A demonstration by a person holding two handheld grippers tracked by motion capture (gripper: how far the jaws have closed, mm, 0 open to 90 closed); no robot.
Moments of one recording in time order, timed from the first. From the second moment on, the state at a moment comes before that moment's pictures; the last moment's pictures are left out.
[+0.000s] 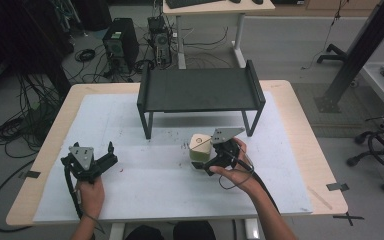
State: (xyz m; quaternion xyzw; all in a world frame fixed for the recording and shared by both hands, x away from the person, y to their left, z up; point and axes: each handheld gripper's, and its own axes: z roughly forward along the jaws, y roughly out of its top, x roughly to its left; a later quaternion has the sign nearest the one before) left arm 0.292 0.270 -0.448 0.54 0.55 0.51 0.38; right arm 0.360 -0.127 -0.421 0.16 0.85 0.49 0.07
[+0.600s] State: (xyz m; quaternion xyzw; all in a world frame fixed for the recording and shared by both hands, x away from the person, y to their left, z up) left arm 0.292 0.269 -0.448 0.54 0.55 0.51 0.38; right arm 0.361 -0.120 -0.422 0.16 0.85 0.50 0.07
